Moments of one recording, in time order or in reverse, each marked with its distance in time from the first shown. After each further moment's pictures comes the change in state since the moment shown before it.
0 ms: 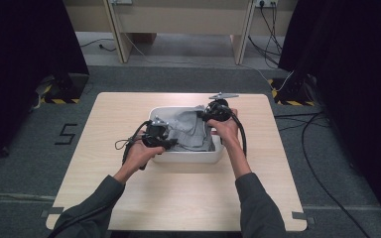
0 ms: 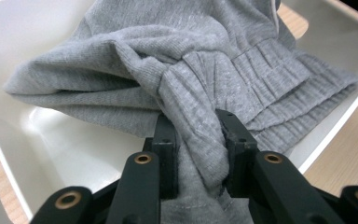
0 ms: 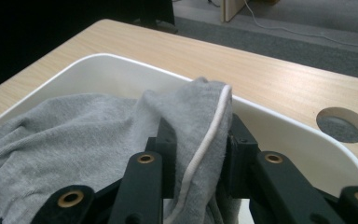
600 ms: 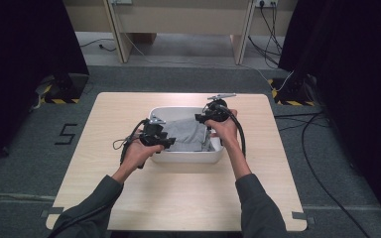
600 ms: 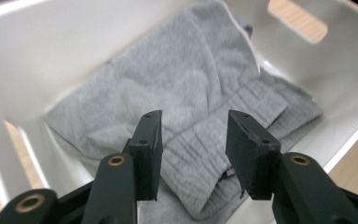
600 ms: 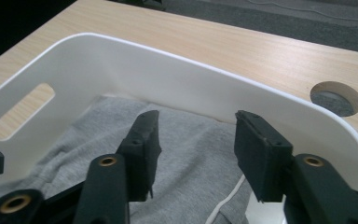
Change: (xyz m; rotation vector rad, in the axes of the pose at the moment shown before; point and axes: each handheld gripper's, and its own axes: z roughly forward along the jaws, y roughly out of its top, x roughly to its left) left arm 0.004 0.003 -0.007 -0.029 0.043 -0.014; right arm 0.005 0.001 0.000 0.072 -0.049 0.040
